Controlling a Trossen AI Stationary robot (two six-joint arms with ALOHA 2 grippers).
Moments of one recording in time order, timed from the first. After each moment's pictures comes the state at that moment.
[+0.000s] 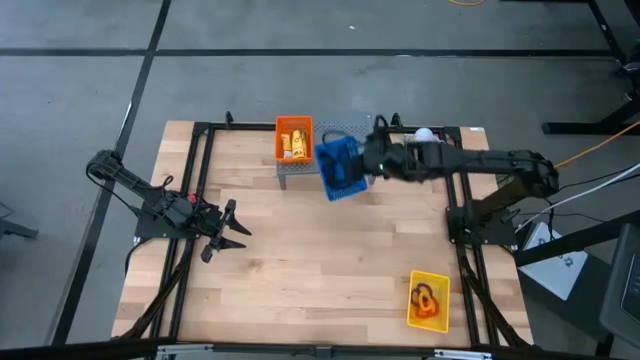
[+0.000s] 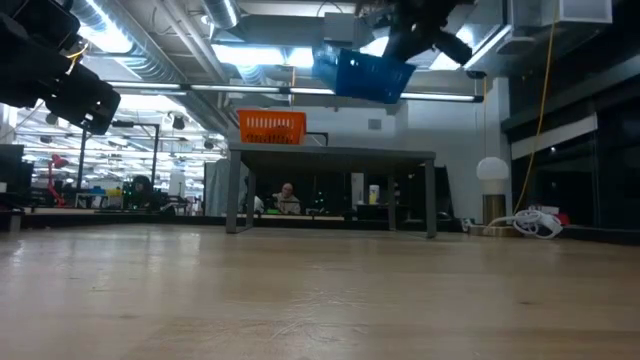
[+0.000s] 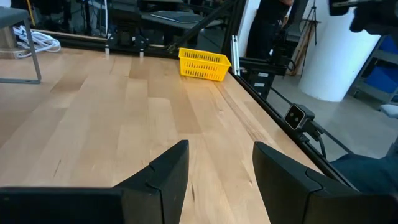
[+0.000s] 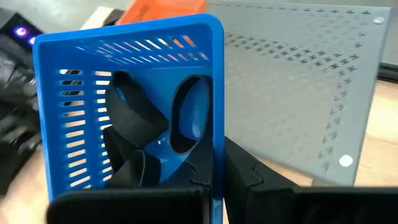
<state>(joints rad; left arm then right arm) -0.49 0.23 0.02 0.05 -0.22 -0.22 -0.03 1.46 1.38 -0.77 0.48 0.93</state>
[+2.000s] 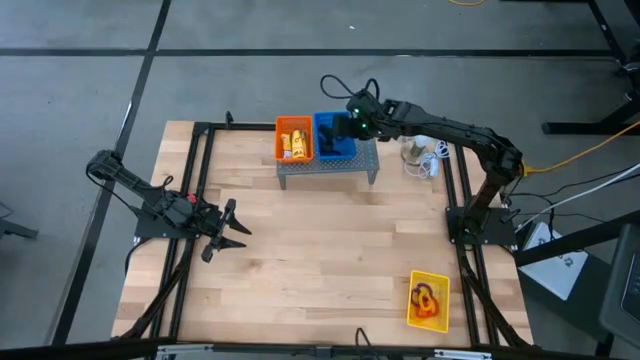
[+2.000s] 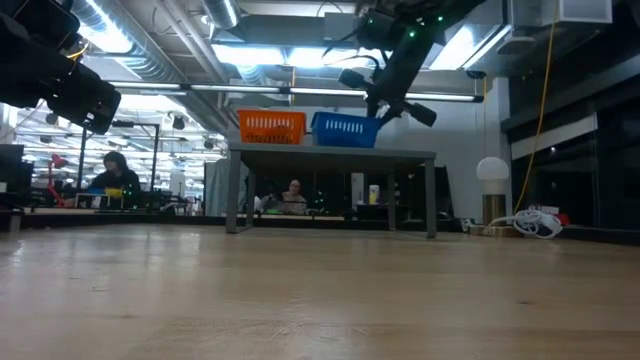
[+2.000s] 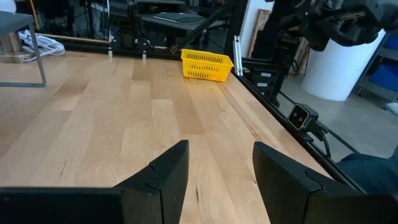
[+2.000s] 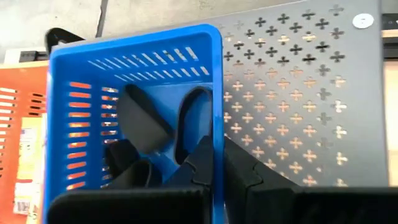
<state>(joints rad) -0.49 0.23 0.02 0.05 -0.23 -0.21 -0.46 1.75 1.52 -0.72 0.16 0.99</state>
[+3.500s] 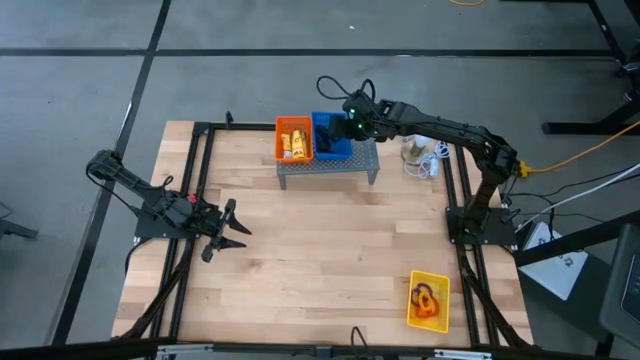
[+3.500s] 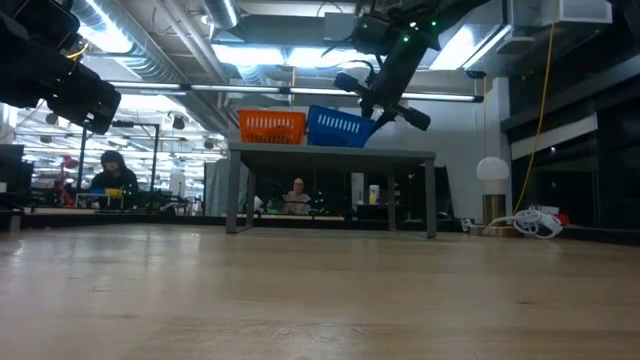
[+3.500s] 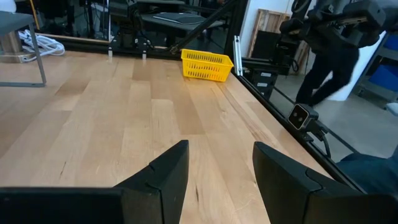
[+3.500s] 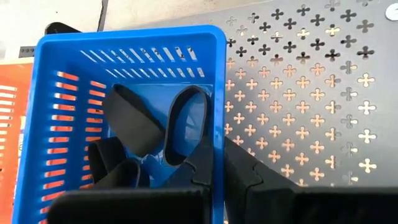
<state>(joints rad) -0.49 0.23 0.02 0.05 -0.23 -0.21 -0.46 1.79 1.55 -0.71 0.15 0.99</state>
